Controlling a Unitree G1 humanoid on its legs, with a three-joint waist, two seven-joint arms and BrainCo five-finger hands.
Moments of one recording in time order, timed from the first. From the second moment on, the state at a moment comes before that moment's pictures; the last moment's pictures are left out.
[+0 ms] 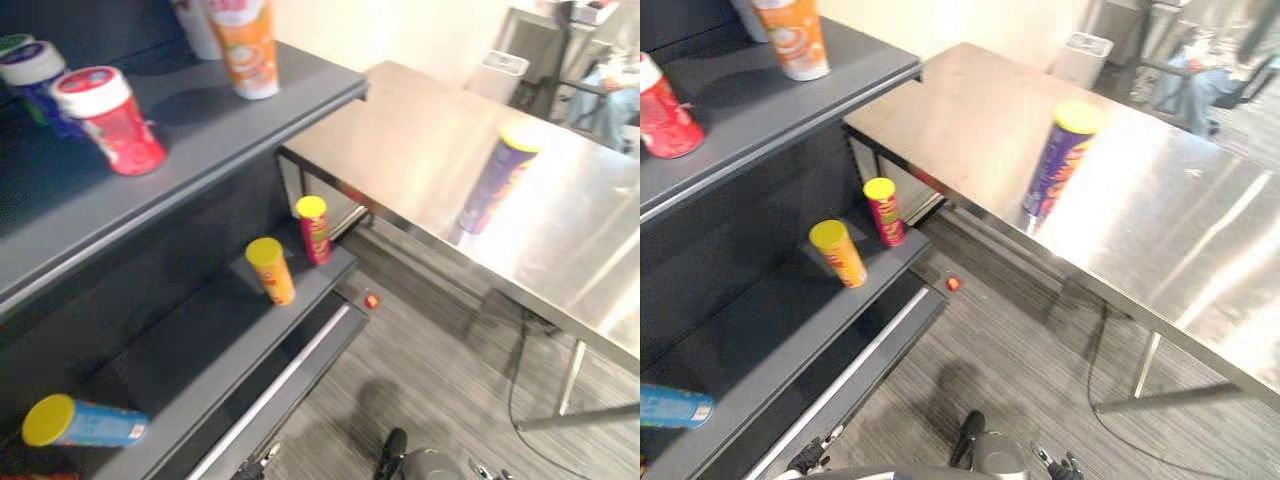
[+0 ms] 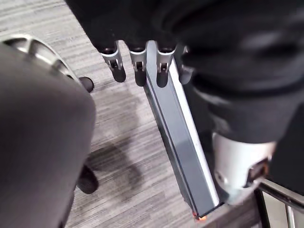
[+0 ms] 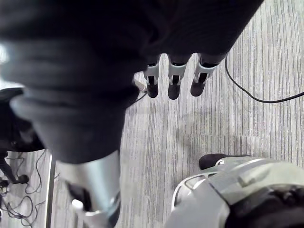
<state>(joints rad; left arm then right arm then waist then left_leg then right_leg) 0.15 0.11 0.15 1.02 -0.43 0.00 -0.01 0.22 -0.01 -0.32 1.00 0.31 -0.16 -0.04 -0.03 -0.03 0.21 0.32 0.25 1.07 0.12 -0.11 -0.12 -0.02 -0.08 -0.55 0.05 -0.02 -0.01</state>
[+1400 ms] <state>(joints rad) 0.14 0.07 0.14 1.03 -0.50 -0.02 -0.04 0.23 -0.04 -0.27 1.04 0.31 -0.18 -0.08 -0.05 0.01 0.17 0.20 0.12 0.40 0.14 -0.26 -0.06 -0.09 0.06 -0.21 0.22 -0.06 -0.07</state>
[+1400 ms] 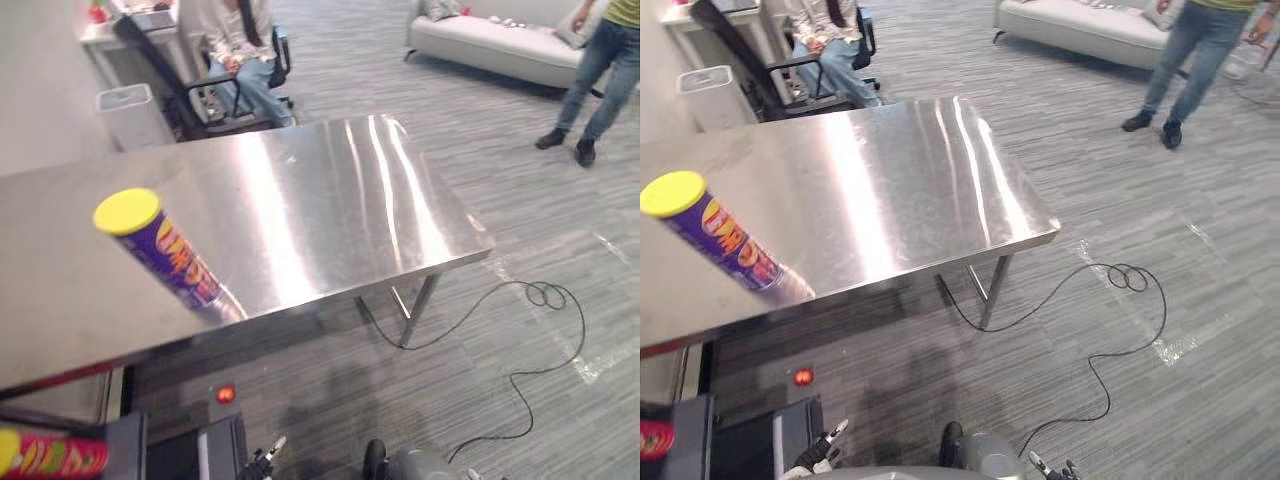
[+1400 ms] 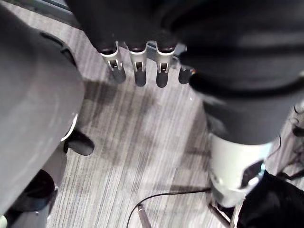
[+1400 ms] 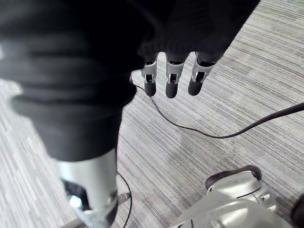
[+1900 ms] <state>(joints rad) 0.15 0.06 0.13 1.00 -0.50 0.02 0.02 0.22 -0.07 -0.23 1.04 0.32 -0.09 -0.08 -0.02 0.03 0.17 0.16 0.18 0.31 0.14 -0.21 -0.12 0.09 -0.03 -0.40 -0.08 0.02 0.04</state>
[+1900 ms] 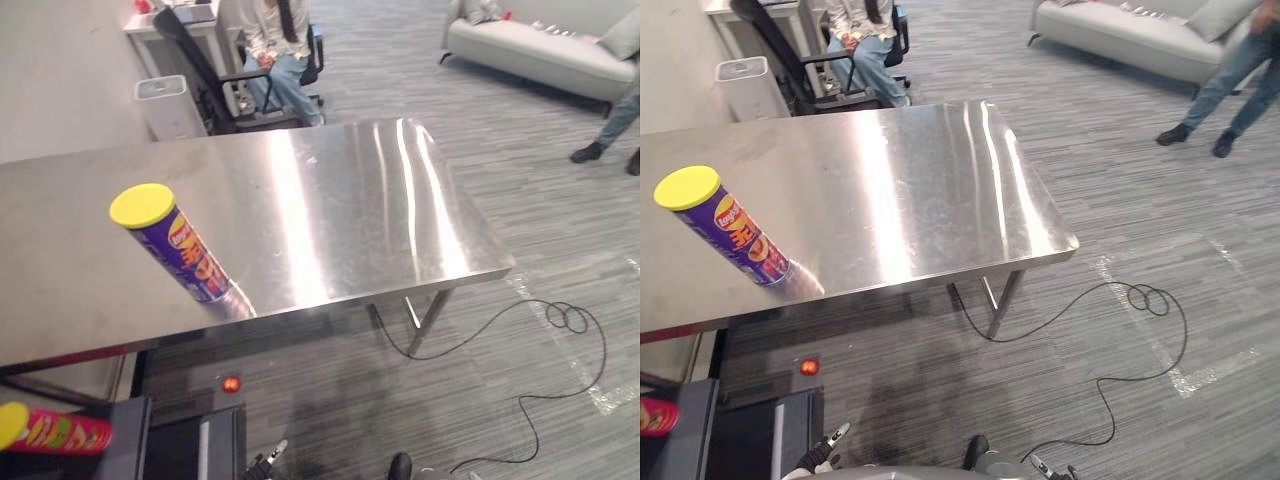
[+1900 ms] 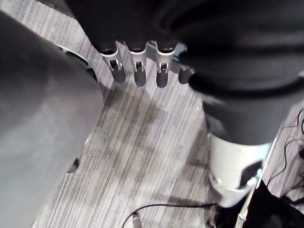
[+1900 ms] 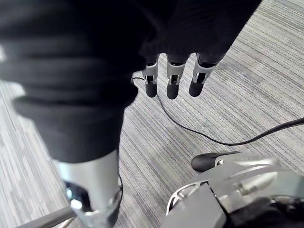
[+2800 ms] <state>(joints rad) 0.15 0.05 0.20 0.99 -0.41 -0.01 0.03 0.16 -0.03 -0.36 1.07 0.49 -0.14 -0.13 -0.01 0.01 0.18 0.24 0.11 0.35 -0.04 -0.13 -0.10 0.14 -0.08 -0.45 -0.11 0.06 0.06</state>
